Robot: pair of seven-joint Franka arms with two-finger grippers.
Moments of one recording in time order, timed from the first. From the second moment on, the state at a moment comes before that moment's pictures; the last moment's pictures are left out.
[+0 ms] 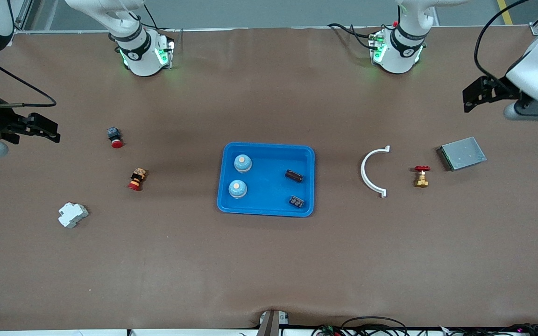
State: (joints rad) left arm 0.03 -0.03 -0.17 -1.52 0.05 1.43 -0.04; right arm 0.01 0.06 -0.01 -1.56 -0.02 1.57 -0.03
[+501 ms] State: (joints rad) left arm 0.09 -0.11 -0.18 -1.57 0.00 1.43 -0.03; right arm 0.02 0.06 0.00 -1.56 -0.02 1.56 -0.03
